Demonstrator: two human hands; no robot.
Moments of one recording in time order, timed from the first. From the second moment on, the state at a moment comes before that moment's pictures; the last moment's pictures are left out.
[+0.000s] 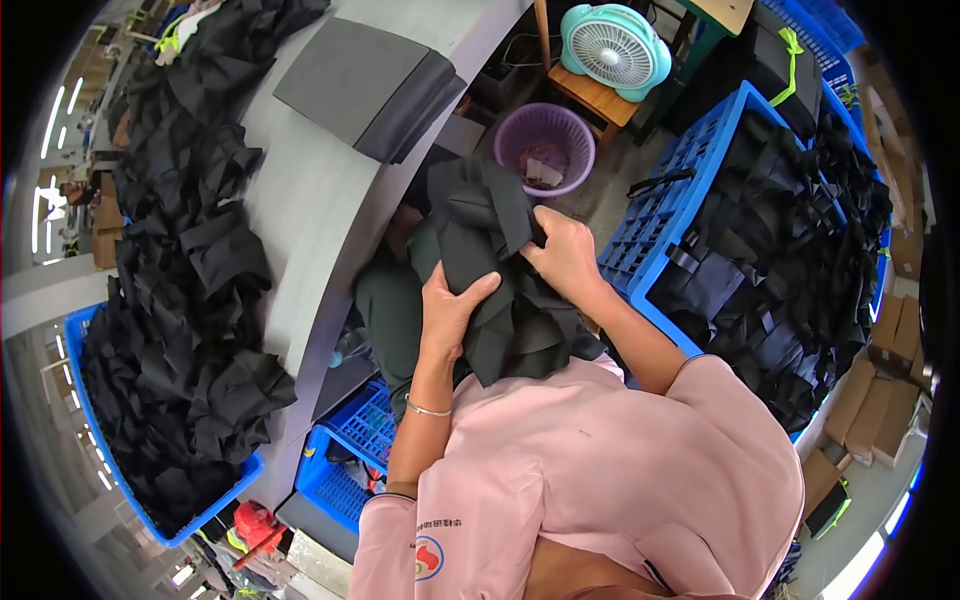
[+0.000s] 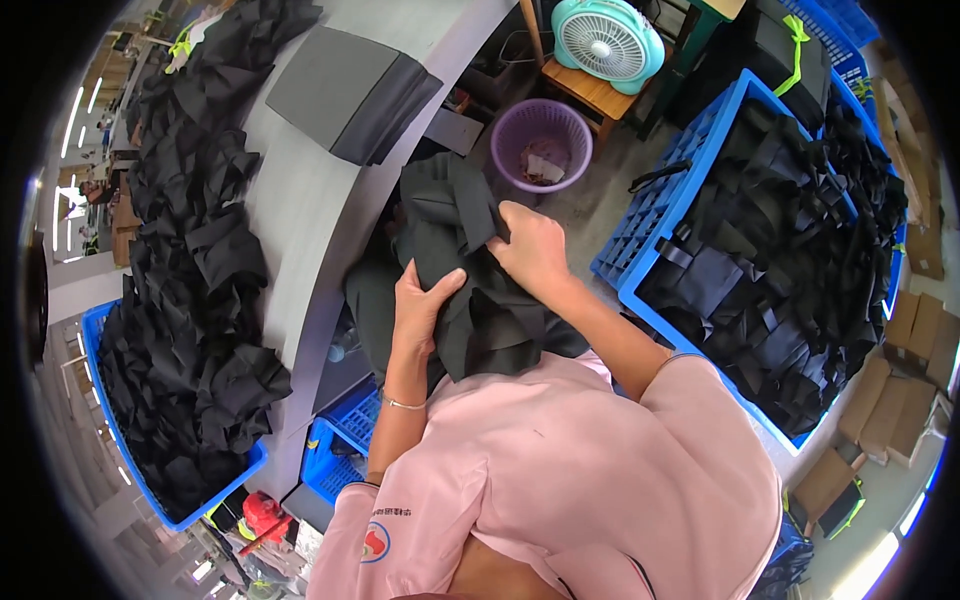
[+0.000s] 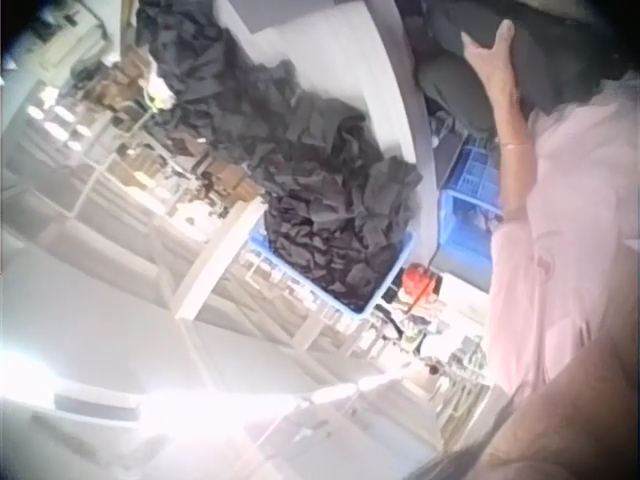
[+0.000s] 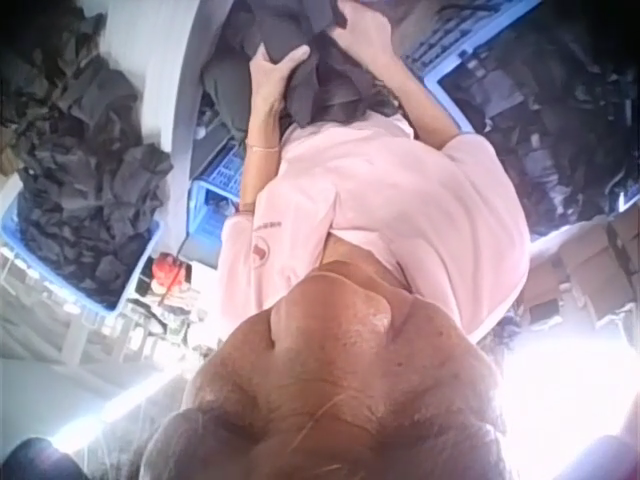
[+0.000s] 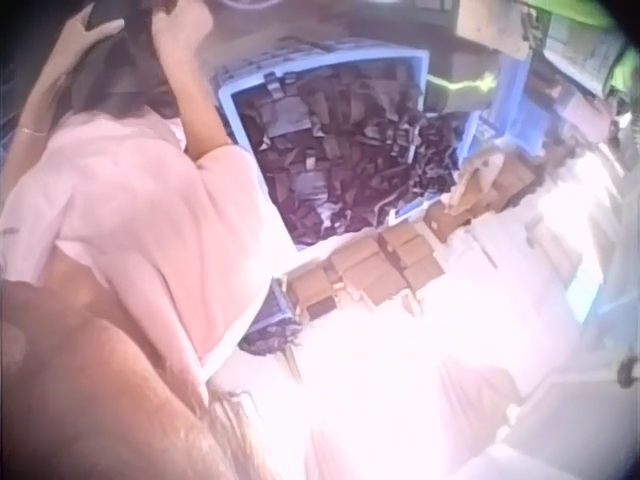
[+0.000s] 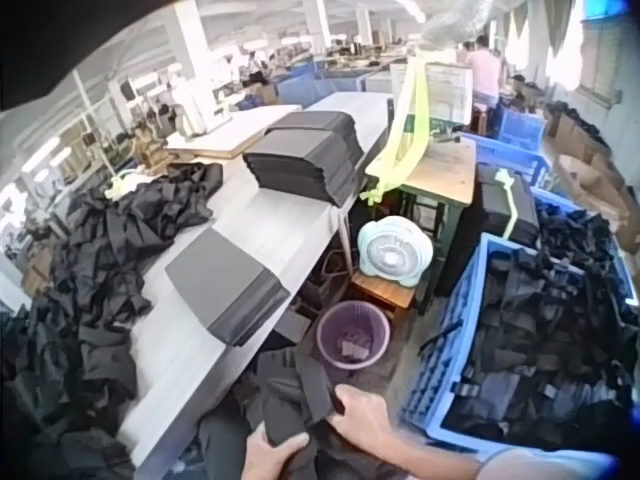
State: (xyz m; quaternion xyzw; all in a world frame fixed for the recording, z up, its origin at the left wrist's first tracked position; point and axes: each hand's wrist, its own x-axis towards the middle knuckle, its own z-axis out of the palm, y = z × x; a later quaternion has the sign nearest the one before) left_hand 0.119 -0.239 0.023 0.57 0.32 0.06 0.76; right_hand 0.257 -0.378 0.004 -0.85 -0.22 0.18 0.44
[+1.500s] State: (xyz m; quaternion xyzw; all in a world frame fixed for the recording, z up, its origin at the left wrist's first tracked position) left_hand 0.074 -0.211 -0.033 0.50 0.35 0.05 0.79; right_hand 0.395 -0.685 -0.060 -0.93 0.00 -0.29 0.24
